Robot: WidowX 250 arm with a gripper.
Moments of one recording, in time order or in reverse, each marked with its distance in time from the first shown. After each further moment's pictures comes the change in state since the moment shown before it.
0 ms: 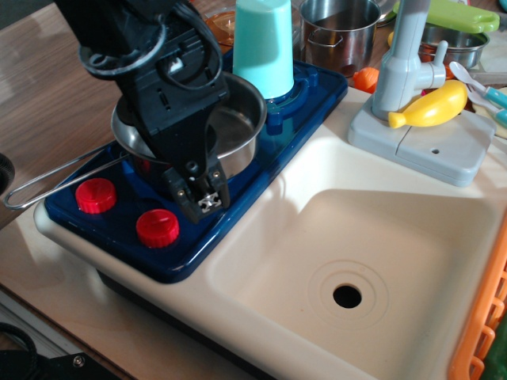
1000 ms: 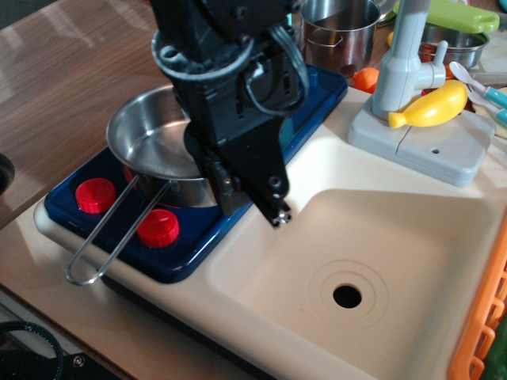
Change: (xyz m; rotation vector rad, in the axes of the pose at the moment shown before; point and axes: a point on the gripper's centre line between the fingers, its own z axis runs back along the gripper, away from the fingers) arm 0.023 -0.041 0.010 0.062 0.066 0.045
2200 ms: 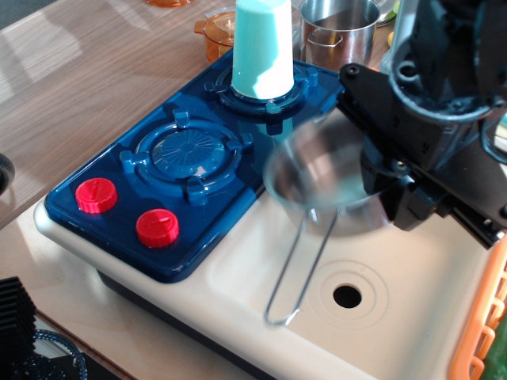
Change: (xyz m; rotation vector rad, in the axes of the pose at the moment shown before) arm 0.066 -0.057 -0.001 0.071 -0.110 0.071
